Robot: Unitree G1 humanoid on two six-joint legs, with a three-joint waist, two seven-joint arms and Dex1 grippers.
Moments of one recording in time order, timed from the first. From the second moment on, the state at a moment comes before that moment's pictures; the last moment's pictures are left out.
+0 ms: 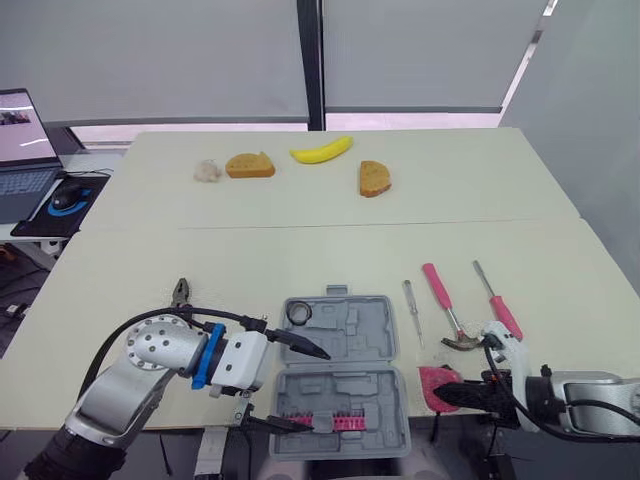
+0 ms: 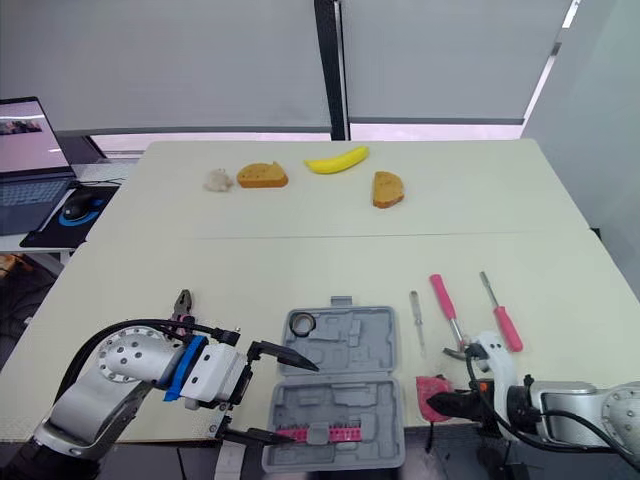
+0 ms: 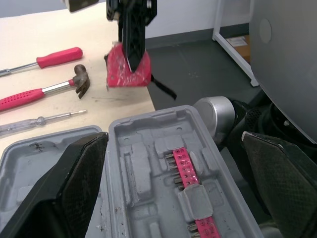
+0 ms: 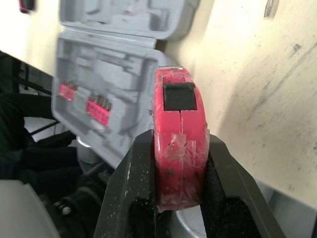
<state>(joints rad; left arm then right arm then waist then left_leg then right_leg) -0.05 0.83 -0.16 -0.40 -0.41 0.05 -1.38 0.12 -1.00 0.00 -0.43 1.58 1.13 0.05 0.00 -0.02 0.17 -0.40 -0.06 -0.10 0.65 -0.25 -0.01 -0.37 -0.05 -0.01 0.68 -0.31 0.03</state>
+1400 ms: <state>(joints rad) -0.07 0.75 -0.21 -0.35 -0.35 0.02 -1.32 0.32 -1.14 -0.13 -0.70 0.83 0.77 0.48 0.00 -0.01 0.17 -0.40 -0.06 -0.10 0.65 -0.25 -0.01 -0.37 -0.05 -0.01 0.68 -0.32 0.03</state>
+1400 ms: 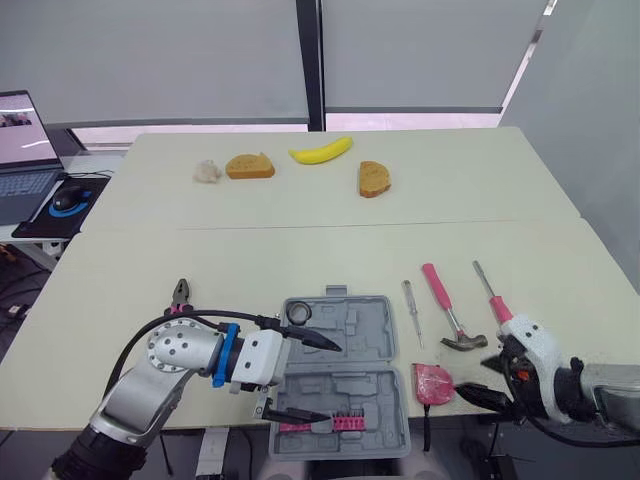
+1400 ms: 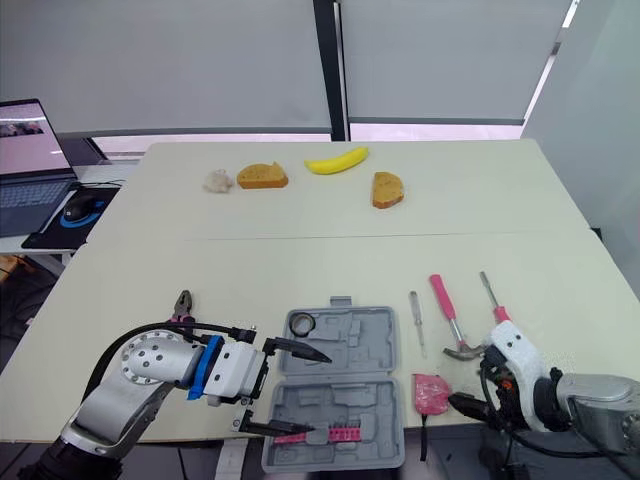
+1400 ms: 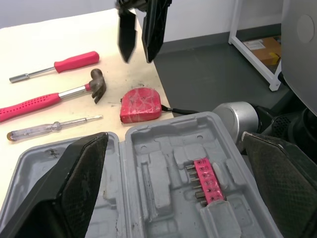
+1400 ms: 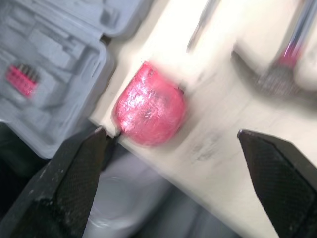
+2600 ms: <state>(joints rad) -0.07 0.75 -0.21 -0.36 -0.35 0.02 -1.32 0.11 -0.89 0.25 -0.11 0.00 -0.13 1.00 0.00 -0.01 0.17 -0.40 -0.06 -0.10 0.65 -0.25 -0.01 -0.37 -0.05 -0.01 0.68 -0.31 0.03</state>
